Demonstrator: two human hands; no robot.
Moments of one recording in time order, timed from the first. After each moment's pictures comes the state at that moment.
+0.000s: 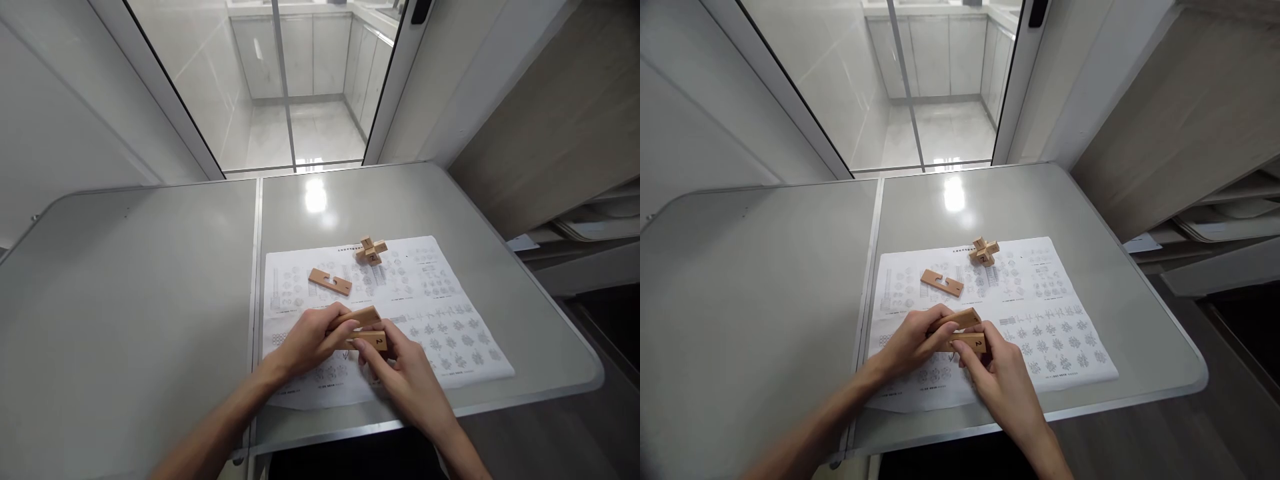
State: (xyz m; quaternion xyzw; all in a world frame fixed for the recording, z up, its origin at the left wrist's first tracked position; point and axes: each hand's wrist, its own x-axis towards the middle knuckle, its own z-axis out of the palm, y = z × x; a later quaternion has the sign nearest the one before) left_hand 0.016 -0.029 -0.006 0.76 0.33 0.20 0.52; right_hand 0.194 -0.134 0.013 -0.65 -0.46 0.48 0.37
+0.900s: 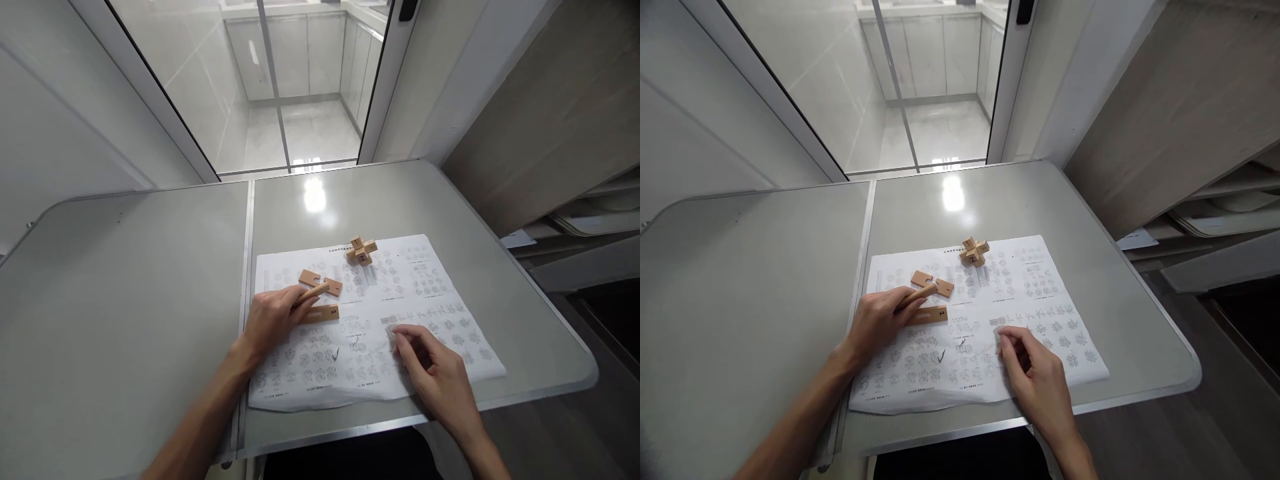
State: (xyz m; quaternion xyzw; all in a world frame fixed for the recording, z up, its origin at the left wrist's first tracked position) left_hand -0.017 0.005 -0.020 0.89 0.38 0.25 0.09; right_hand 0.250 -0.163 -0.014 -0.73 -0.47 0.31 0.38
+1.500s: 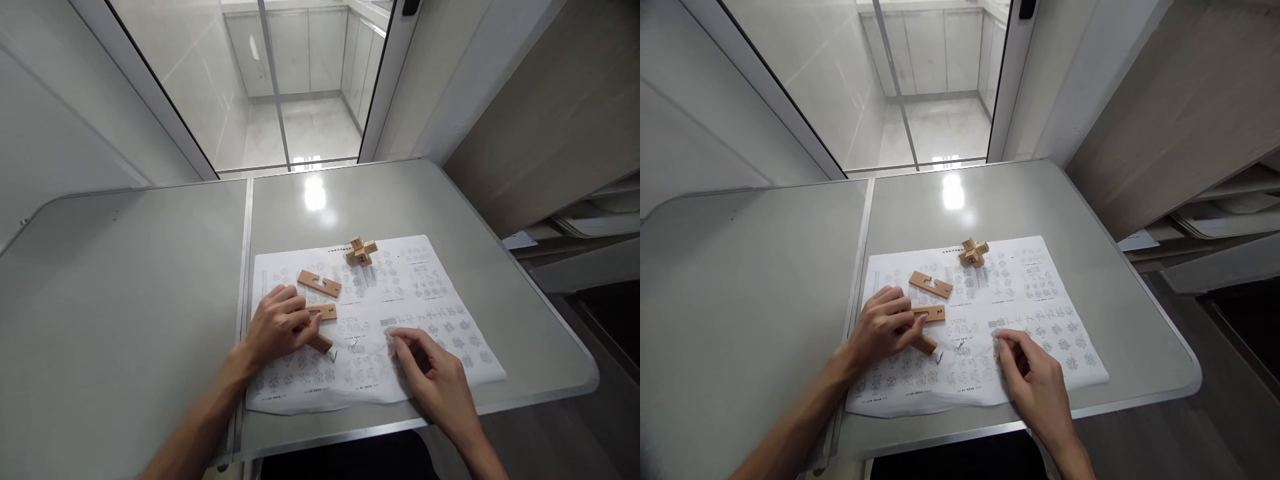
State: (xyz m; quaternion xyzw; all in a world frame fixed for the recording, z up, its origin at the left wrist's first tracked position) left_hand -0.006 0.002 -0.012 0.92 0.23 0.31 0.04; right_hand 0.252 -0.162 -0.017 -0.73 -0.49 0.29 0.38
